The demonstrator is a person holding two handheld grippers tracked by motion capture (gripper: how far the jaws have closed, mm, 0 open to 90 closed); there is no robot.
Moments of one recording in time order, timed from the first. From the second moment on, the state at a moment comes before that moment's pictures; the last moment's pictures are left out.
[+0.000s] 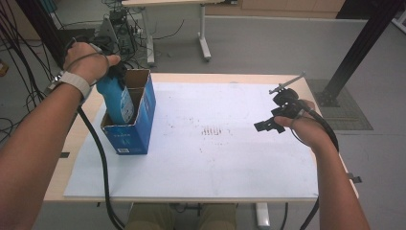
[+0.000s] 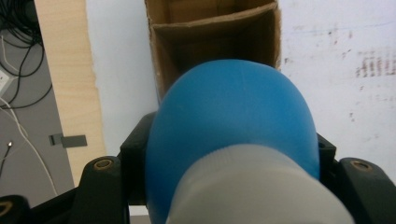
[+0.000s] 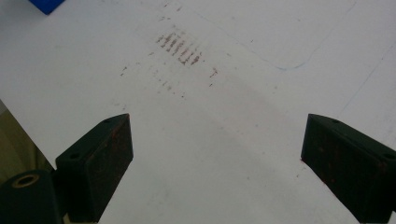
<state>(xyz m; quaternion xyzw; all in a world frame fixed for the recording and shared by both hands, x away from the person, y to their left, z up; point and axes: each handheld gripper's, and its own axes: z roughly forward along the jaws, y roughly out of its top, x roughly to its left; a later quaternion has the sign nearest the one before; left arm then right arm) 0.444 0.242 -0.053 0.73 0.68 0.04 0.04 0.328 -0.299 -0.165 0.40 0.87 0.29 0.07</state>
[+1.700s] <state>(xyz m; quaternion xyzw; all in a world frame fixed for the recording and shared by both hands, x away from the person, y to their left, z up) 0.449 0.236 -0.151 0.74 0.67 0.02 0.03 0.330 -0.302 -0.180 0.41 0.86 0.29 0.06</state>
